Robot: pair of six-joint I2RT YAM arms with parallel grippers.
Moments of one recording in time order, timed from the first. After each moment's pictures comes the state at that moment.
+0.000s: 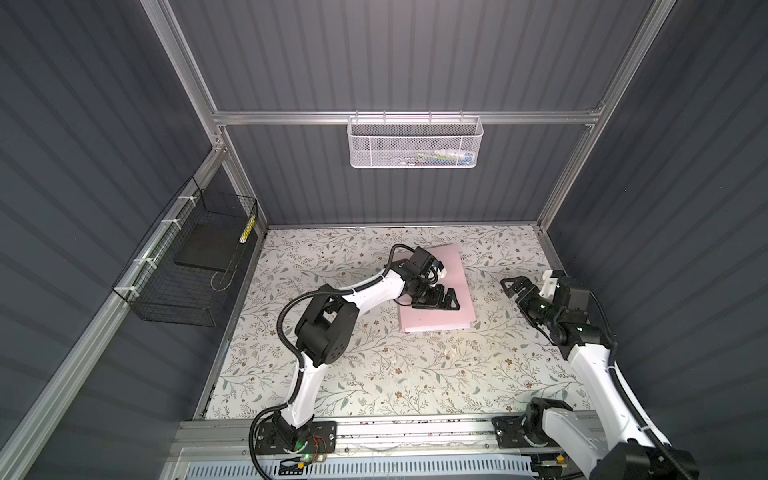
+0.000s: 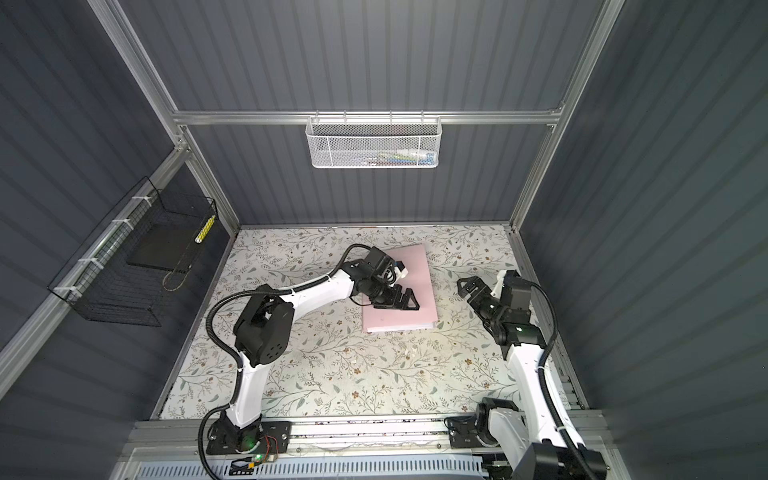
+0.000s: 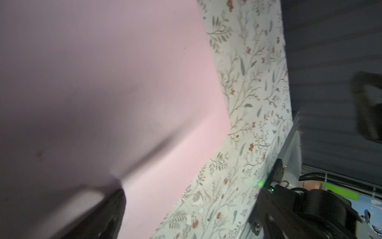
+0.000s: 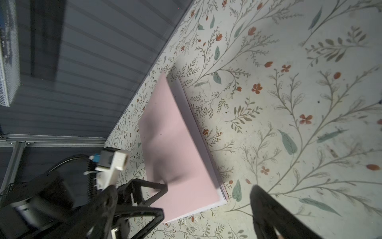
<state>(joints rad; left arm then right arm) -0.76 2.17 1.67 -0.54 0.56 -0.43 -0.13 0.93 0.66 -0.33 -0.39 0.75</state>
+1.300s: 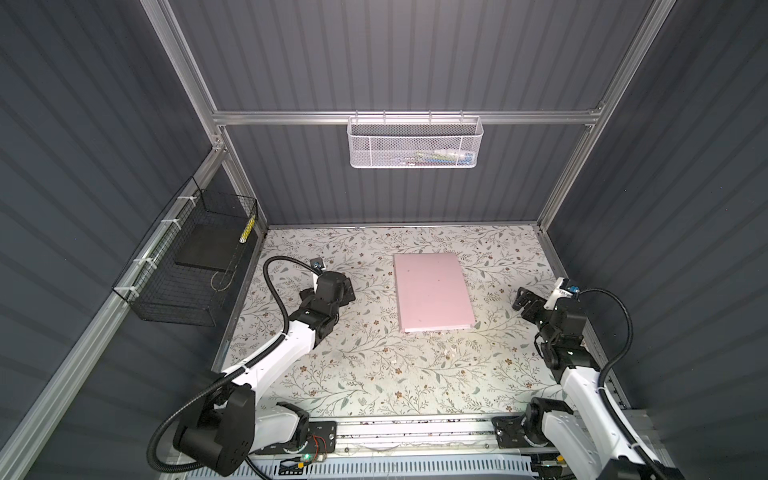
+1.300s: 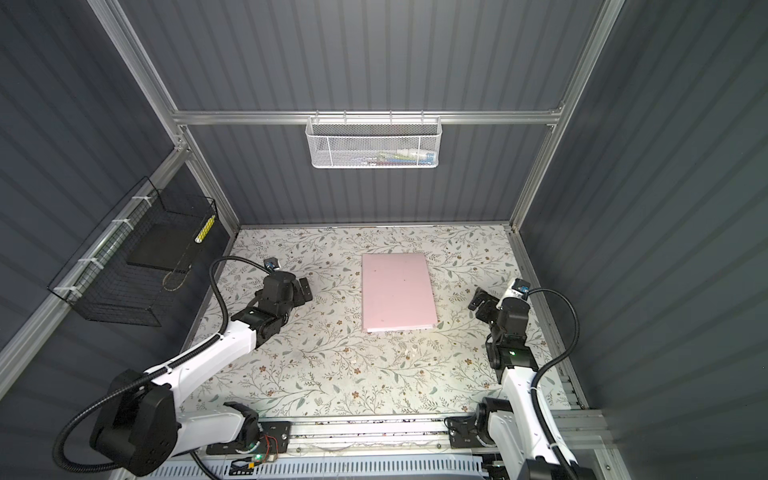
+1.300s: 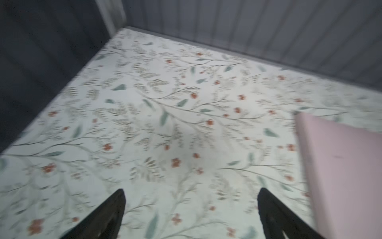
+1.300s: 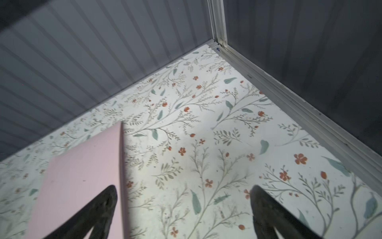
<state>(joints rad) -0.42 1.28 0.69 -0.08 -0.59 -0.41 -0.14 0.83 0.32 0.10 0.06 0.34</state>
